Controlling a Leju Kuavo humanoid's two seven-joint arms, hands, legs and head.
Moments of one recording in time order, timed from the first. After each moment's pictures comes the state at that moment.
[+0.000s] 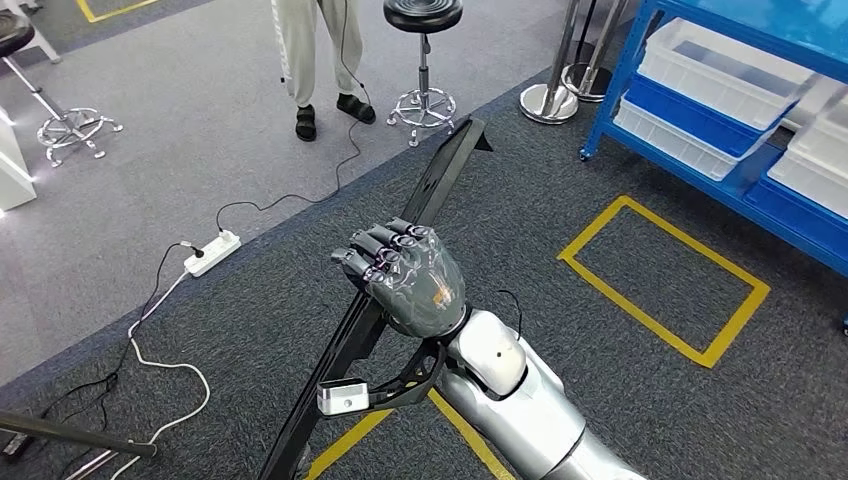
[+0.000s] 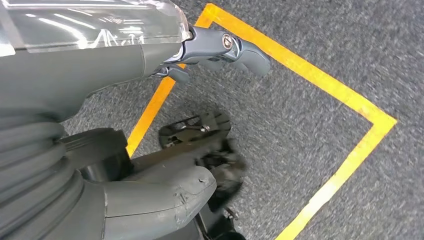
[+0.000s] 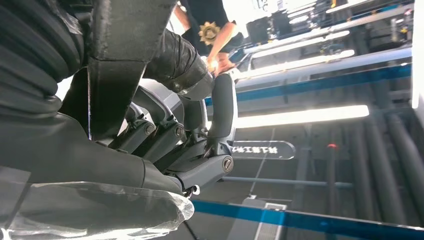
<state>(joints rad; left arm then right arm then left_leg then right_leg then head) -0.18 -0.22 0.50 -0.21 -0.74 0.10 -0.35 -0.50 0.14 0.67 -1.43 1.19 -0.70 -0.24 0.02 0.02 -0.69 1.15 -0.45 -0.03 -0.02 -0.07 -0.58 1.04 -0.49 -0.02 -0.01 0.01</state>
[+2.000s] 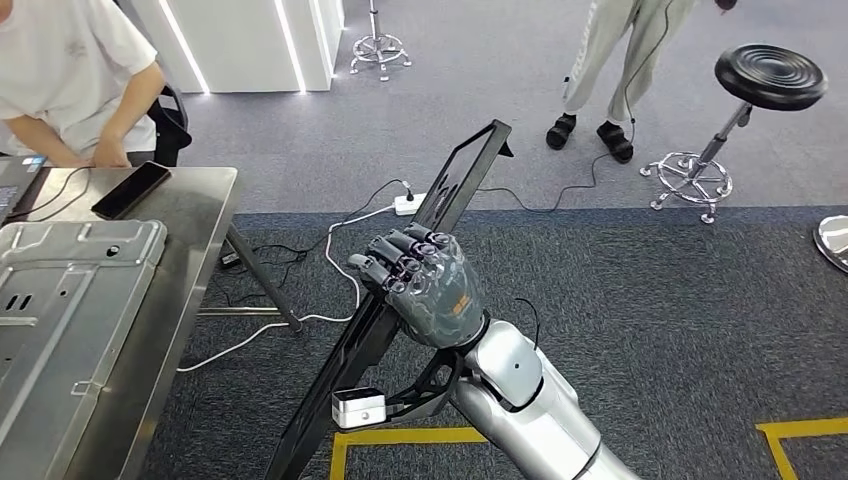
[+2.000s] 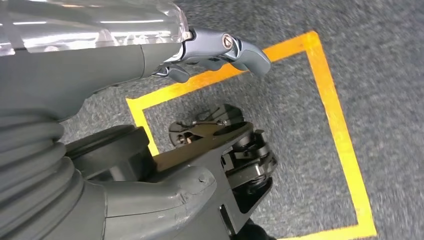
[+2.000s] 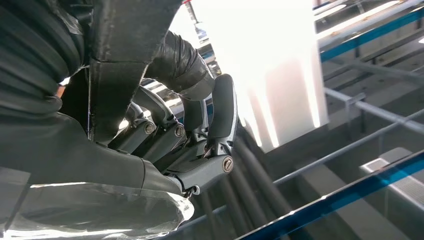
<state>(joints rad) -0.16 -0.20 0.51 -0.21 -0.76 0.03 -0.33 -0.45 0.11 0.64 -1.53 1.20 -0.70 -0.25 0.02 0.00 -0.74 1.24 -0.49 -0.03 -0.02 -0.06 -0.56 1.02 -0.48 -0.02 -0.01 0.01</state>
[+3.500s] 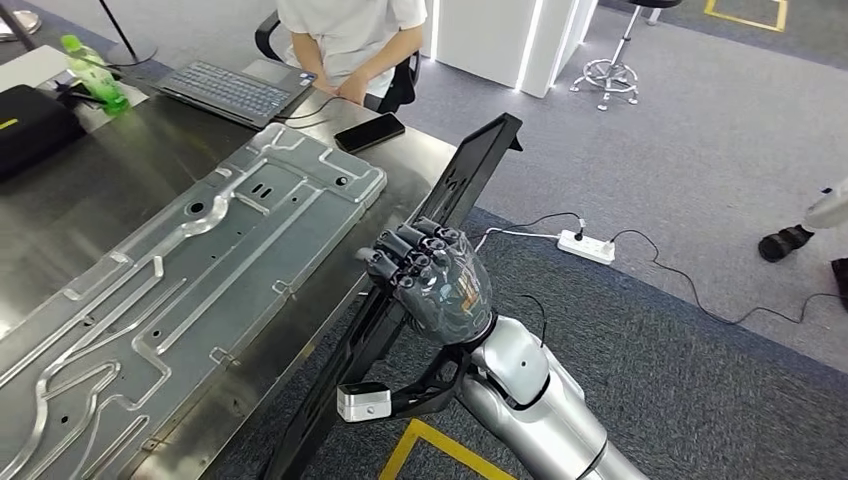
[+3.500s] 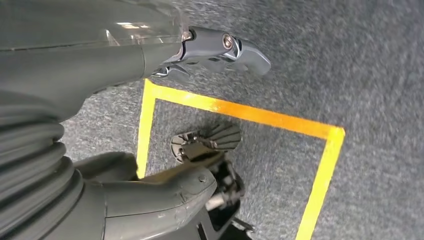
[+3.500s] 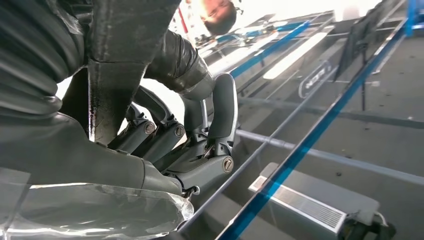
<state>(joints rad) -0.18 -0.19 0.51 -0.21 -0.78 0.03 -0.33 -0.45 0.09 0.64 -1.55 1.21 -0.70 -0.22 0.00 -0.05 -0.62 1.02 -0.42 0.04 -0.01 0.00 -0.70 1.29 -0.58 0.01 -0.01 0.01</state>
